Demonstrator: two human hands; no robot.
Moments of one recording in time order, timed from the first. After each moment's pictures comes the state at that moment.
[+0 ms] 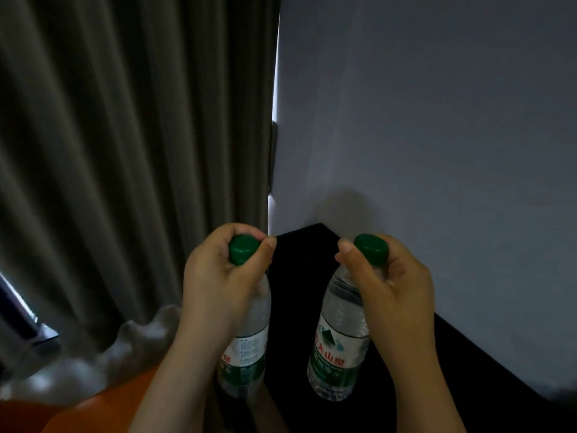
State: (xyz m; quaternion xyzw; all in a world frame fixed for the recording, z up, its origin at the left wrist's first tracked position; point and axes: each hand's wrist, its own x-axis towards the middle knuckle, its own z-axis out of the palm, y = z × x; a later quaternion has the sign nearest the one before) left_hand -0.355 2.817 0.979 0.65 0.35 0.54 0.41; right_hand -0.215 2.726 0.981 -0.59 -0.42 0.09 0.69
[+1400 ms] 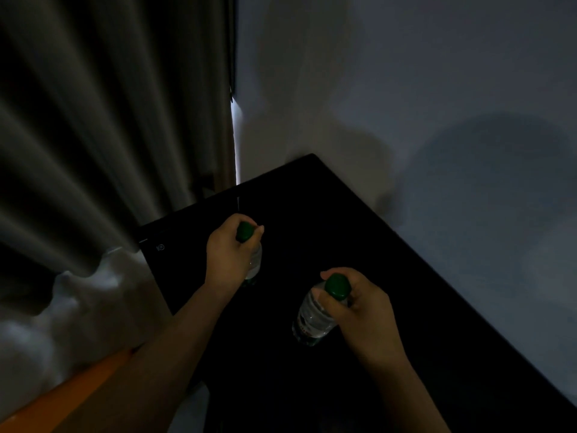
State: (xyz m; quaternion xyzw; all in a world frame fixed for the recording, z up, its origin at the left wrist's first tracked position) left_hand -0.147 3.164 0.726 0.70 0.44 0.37 0.43; right_hand -0.033 2.975 0.779 -0.76 -0.33 0.31 0.47
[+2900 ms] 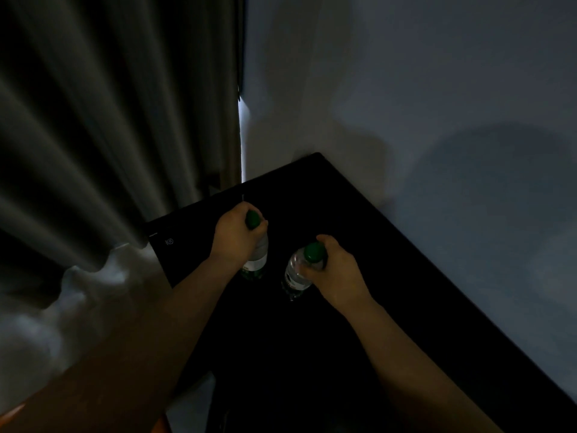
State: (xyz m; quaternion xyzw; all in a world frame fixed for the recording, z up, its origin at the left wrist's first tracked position) left_hand -0.146 3.188 0.731 0.75 0.46 0.27 0.38; right_hand -0.023 3.043 0.761 -0.83 -0.38 0.30 0.29
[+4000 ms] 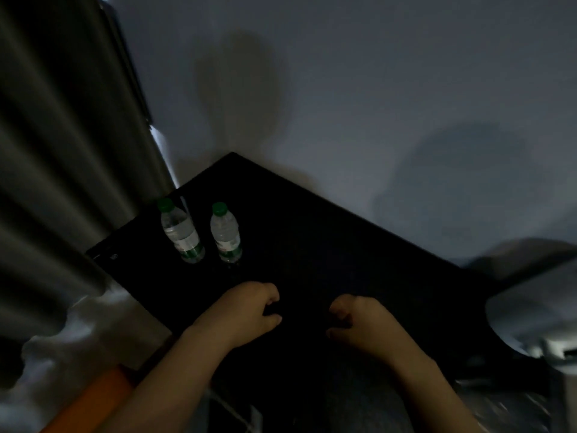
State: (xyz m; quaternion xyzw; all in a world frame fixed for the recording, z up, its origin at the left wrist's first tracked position) left_hand -0.189 2.936 0.811 0.93 0.15 -0.13 0.32; right_hand -0.062 2.739 0.820 -0.86 -0.34 0.35 0.16
